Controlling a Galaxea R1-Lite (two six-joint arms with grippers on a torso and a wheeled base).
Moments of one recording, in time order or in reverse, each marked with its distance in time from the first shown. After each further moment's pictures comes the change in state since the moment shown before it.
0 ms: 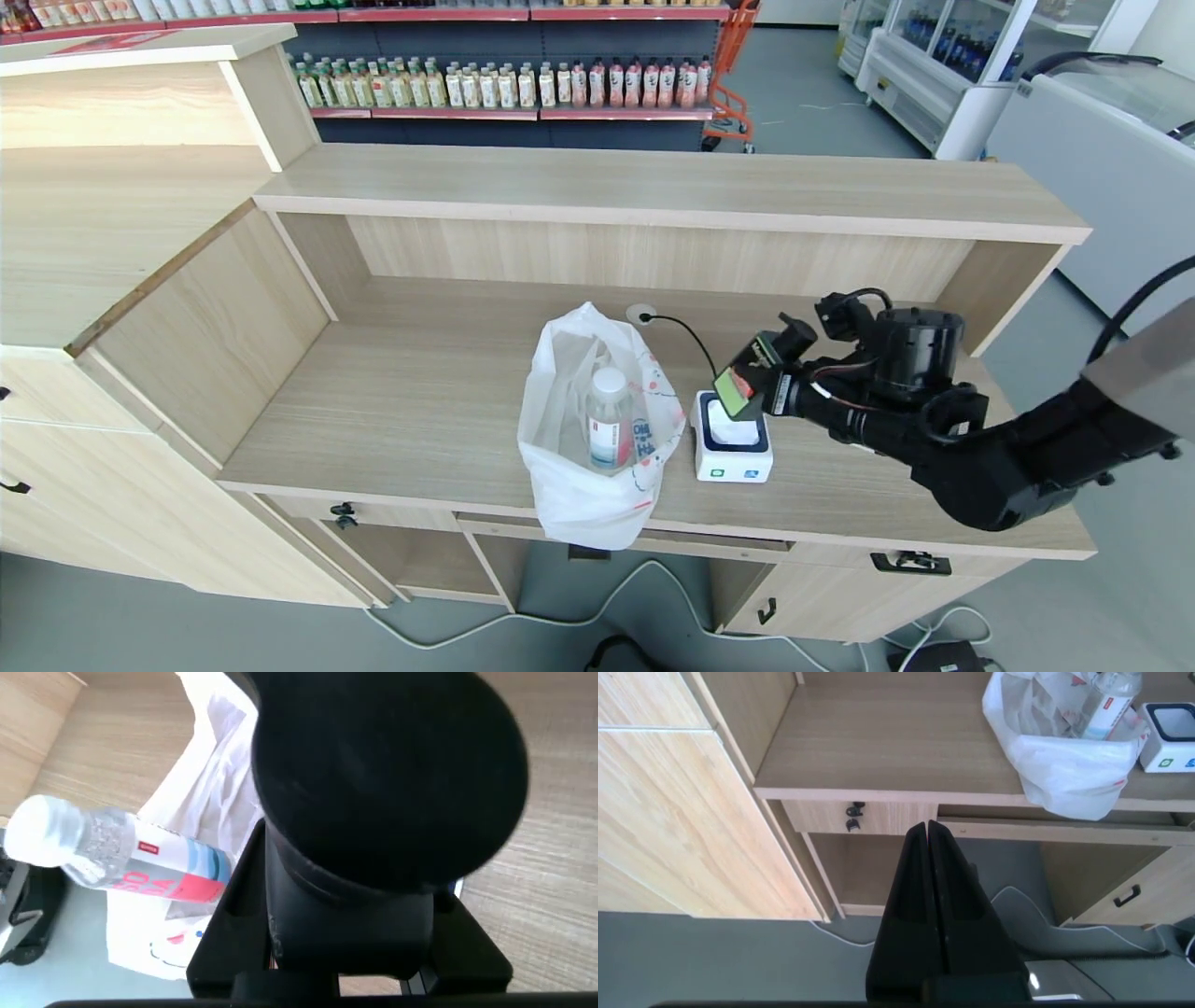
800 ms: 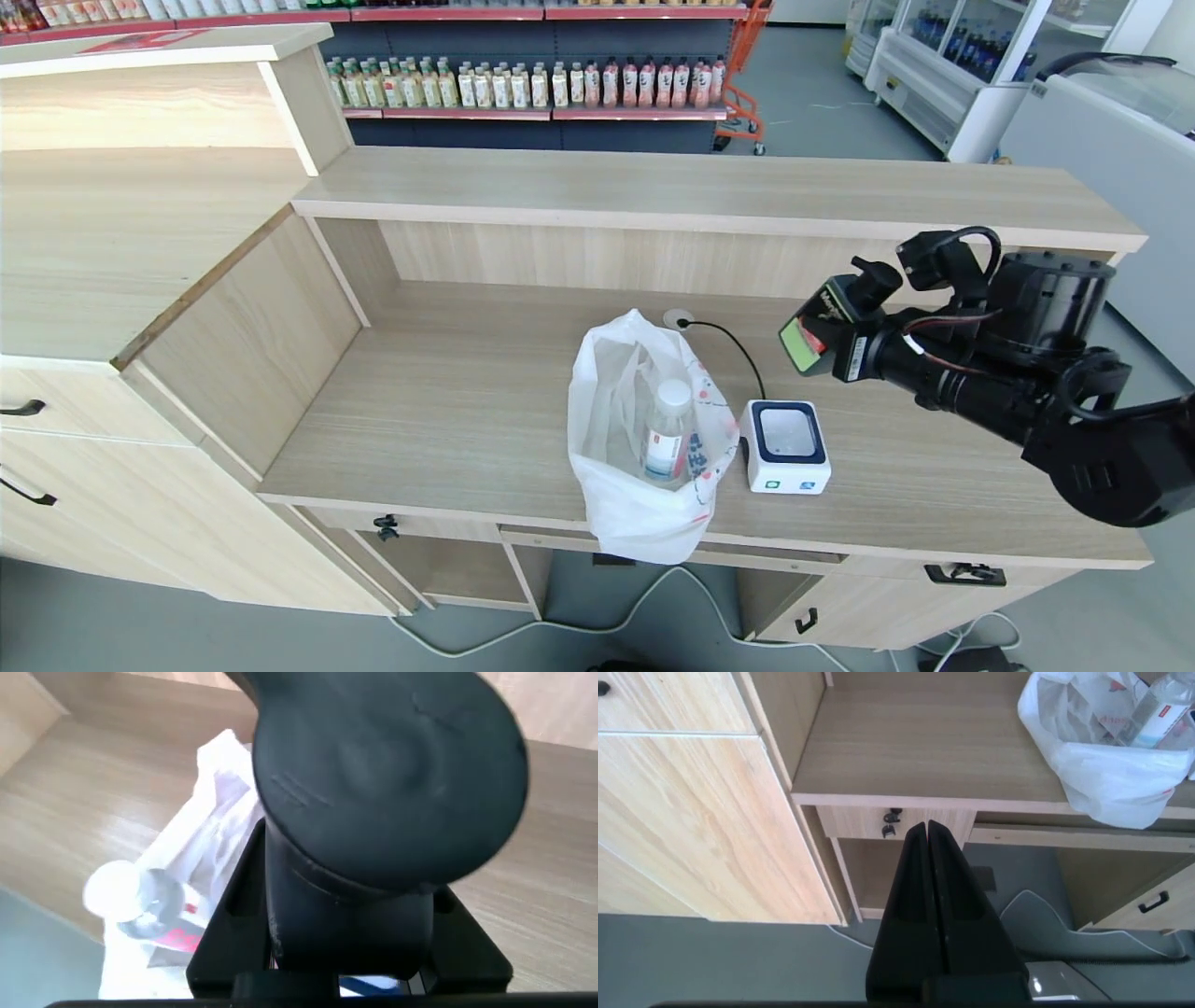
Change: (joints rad) left arm 0.000 0.000 0.000 0.000 0.000 -0.008; right arm -0.069 -0.220 0.064 0.049 -0.084 -0.240
